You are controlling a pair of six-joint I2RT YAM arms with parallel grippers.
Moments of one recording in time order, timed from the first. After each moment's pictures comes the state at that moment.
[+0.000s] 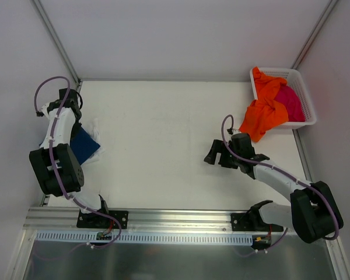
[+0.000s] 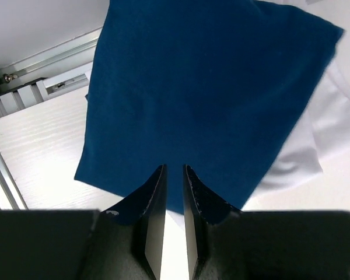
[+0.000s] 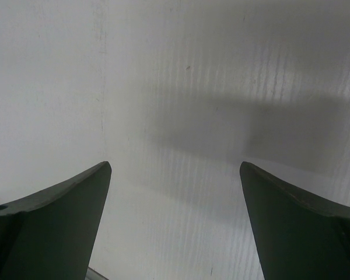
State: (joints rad) left arm 0.27 1.59 1.32 -0.97 -0.57 -0.84; right arm 0.41 1.21 0.51 -0.12 -0.20 0.55
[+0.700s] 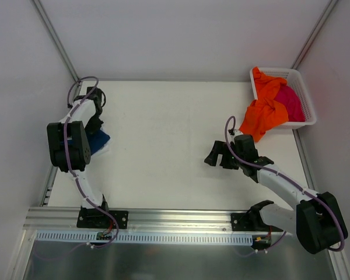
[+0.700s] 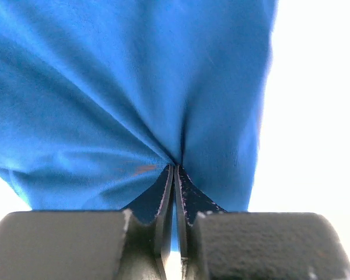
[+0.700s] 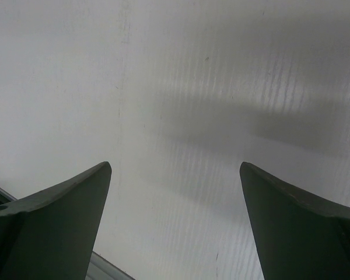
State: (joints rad) left arm 0.15 1.95 1.45 -0.90 -0.51 -0.76; right arm 0.41 1.11 0.49 -0.16 -0.23 0.53
